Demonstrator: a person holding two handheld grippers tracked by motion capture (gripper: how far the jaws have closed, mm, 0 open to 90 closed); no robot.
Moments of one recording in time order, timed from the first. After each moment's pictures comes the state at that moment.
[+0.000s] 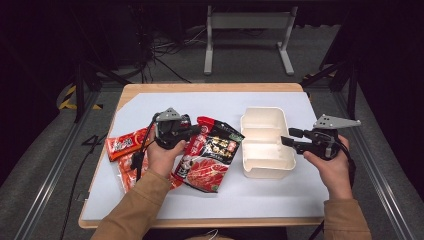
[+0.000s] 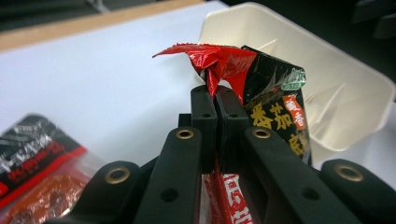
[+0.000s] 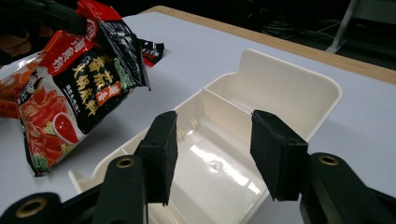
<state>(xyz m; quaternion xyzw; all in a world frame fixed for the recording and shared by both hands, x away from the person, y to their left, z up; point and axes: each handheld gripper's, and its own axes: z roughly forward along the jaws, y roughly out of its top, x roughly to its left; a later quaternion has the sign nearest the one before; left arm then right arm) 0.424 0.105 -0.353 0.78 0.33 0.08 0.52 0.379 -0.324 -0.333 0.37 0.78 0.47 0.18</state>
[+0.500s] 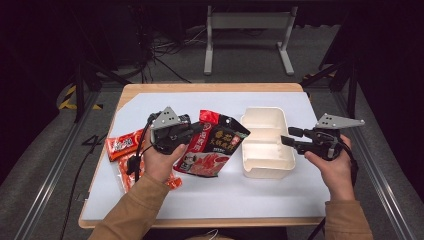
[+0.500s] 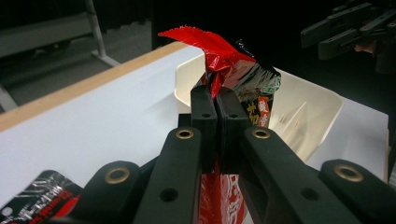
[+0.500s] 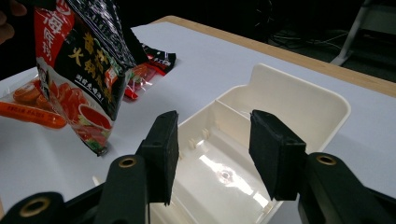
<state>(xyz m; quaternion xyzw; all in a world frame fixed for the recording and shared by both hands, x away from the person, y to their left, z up) 0.384 0.102 -0.315 0.77 0.26 0.16 0.55 0.372 -0.321 -0.322 0.35 0.78 0.49 0.18</state>
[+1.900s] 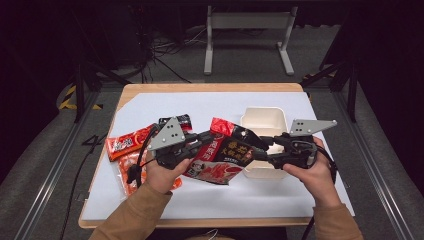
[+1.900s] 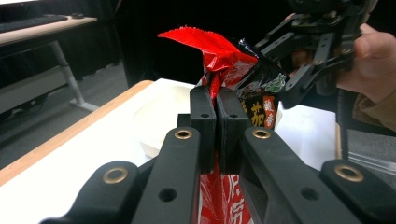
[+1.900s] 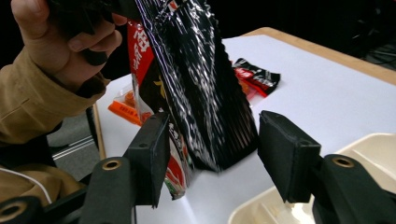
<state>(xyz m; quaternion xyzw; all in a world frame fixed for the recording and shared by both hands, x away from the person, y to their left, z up) 0.342 0.088 -0.296 0.77 0.16 0.16 0.60 0.353 -0.248 -0.308 0.24 0.81 0.53 0.07</state>
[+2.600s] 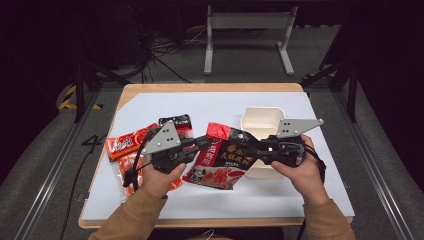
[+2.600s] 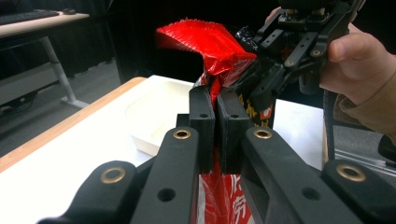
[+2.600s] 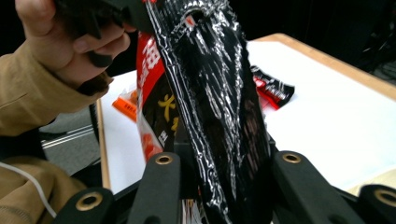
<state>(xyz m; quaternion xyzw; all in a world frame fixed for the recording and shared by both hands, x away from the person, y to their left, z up) 0.335 0.100 -0.300 0.77 0.17 0.15 0.60 0.354 -0.222 -0.301 0.19 0.82 0.53 0.09</state>
